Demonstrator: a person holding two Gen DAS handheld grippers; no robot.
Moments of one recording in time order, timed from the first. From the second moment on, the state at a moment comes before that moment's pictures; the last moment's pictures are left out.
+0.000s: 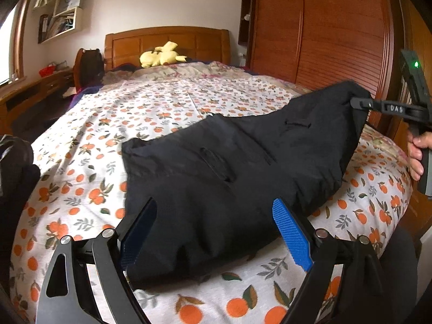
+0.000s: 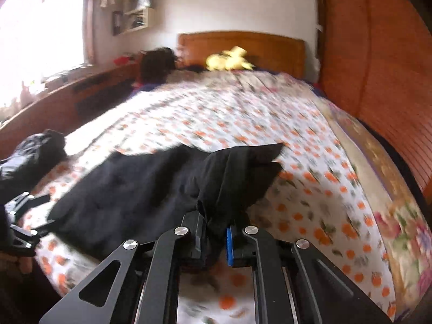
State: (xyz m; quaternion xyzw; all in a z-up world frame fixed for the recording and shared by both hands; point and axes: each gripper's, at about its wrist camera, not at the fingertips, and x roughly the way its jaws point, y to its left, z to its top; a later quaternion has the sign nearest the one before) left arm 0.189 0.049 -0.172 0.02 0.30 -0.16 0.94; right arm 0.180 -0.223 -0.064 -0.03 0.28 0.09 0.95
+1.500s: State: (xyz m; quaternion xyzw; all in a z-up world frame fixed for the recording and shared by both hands) left arm 0.177 0.113 -0.158 -0.02 0.28 -0.11 0.95; right arm 0.204 -0.076 -0.082 -0.11 0.32 0.22 0.92
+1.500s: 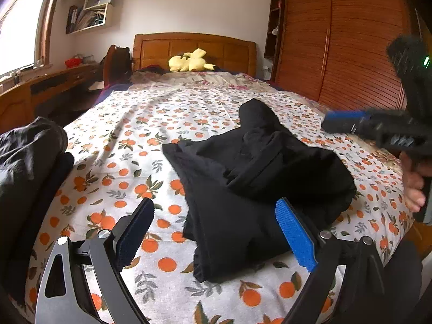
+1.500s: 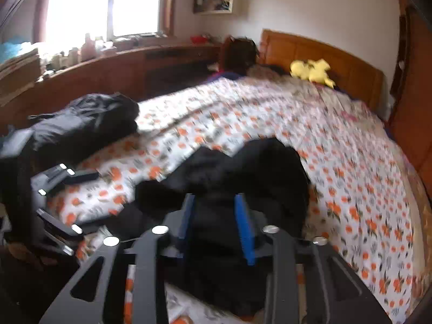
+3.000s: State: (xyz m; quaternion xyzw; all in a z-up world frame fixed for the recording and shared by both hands) left arm 0.205 0.045 -0.141 0.03 0.31 -0.08 0.95; right arm 0.190 -0.143 -0.129 -0.05 0.30 0.28 0.91
